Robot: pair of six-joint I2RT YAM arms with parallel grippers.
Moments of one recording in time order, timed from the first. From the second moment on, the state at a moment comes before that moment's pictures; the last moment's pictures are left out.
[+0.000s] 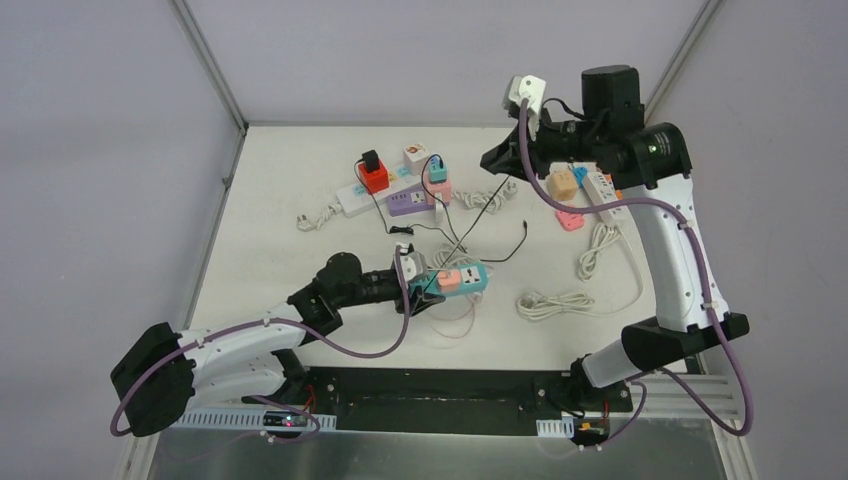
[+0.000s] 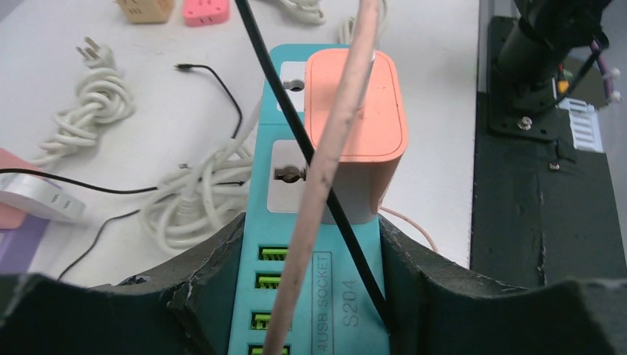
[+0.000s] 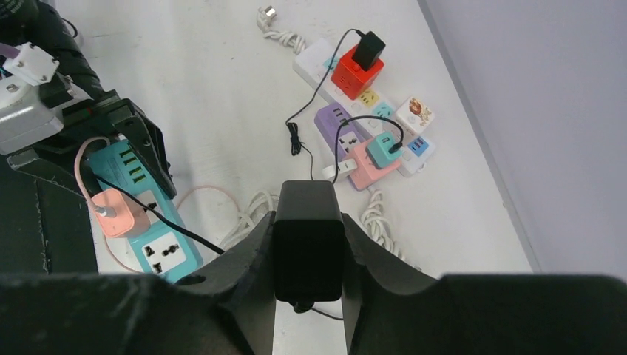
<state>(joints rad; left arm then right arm) -0.90 1.01 0.41 0.52 0.48 0.15 0.37 1.49 2.00 -1.12 -0.73 -0.67</state>
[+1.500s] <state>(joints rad) -0.86 1.33 0.31 0.77 0.43 0.02 0.35 1.57 1.59 -0.85 -0.79 -0.50</state>
